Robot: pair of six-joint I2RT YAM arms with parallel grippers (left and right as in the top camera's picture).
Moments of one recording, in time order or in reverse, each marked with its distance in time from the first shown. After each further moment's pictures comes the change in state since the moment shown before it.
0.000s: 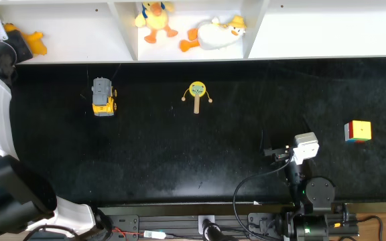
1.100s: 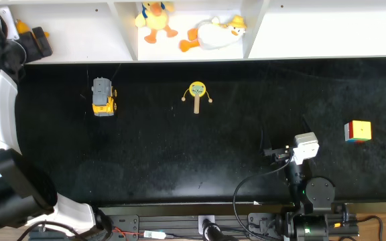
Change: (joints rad) left arm -0.039 0.027 0.017 -0.068 -0.001 0.021; right arm 0.000 0.000 0.000 0.000 0.000 0.000
